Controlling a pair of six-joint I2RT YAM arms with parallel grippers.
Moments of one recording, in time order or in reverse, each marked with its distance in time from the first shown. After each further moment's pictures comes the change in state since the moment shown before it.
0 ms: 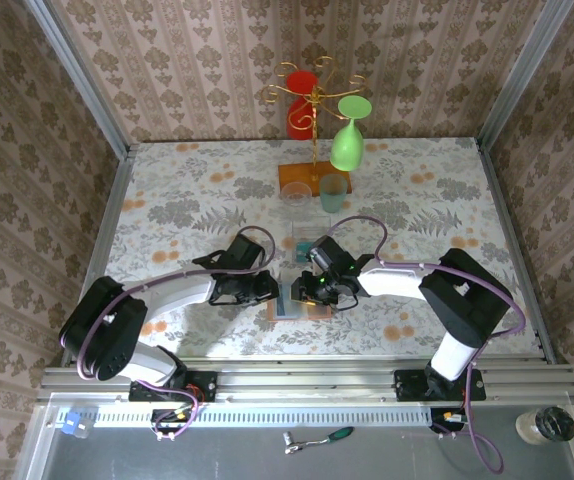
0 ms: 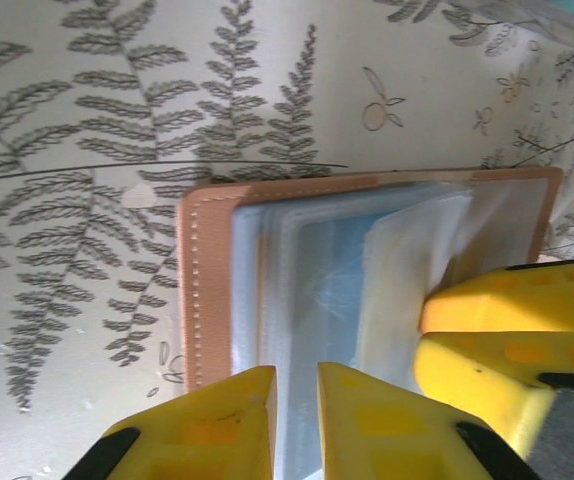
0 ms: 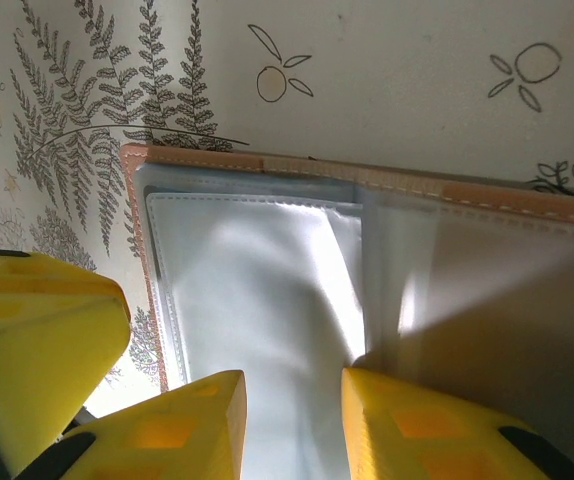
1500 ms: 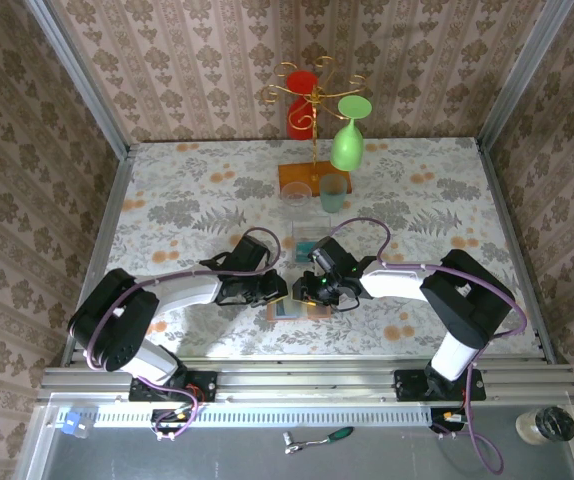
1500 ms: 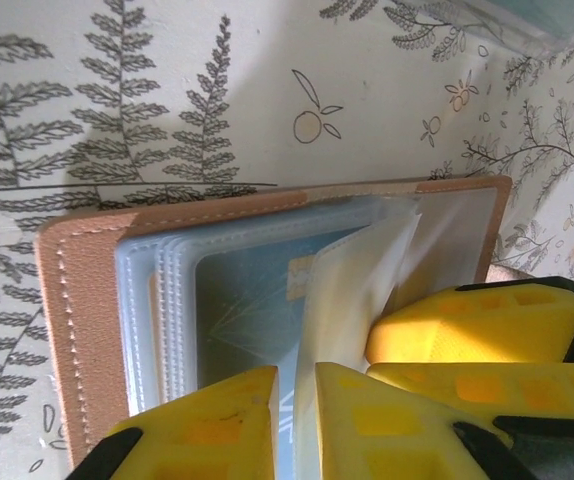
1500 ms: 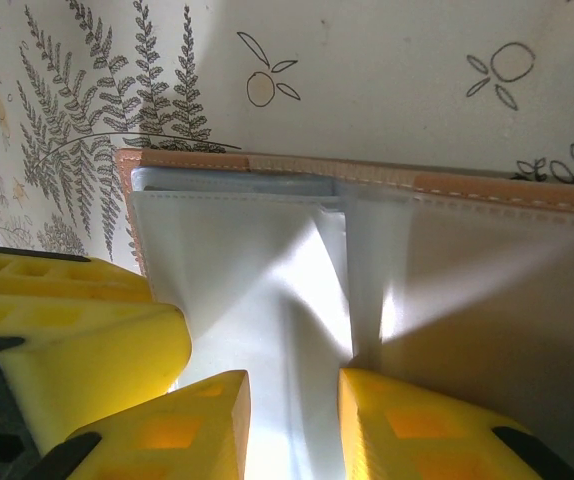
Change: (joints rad) left arm -0.022 0.063 -0.023 0.158 0.055 -0.080; right arm -0.008 -0.010 -0.029 0.042 -0.002 0.026
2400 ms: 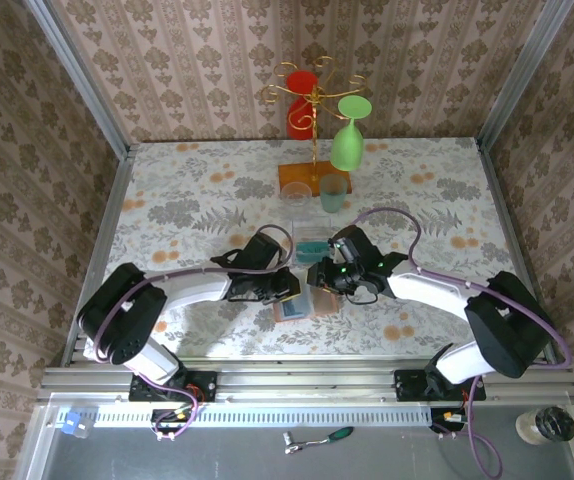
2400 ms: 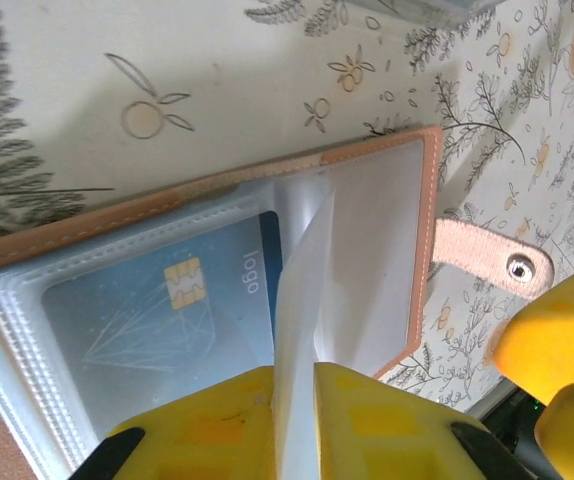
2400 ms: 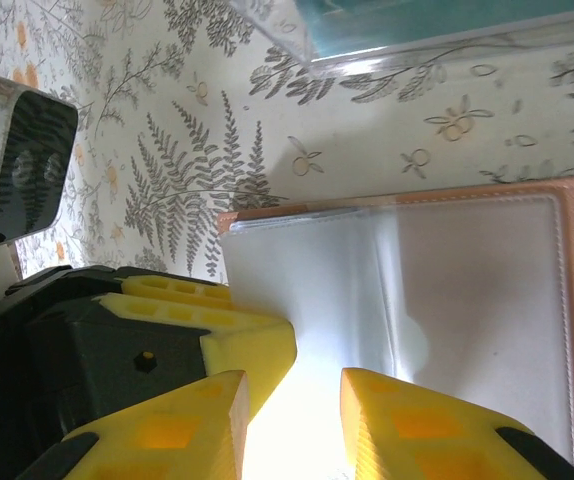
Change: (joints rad) left arm -0.064 0.060 0.080 0.026 0.023 -0.021; right arm -0.101 -0.240 -0.055 -0.082 0.023 -0.008
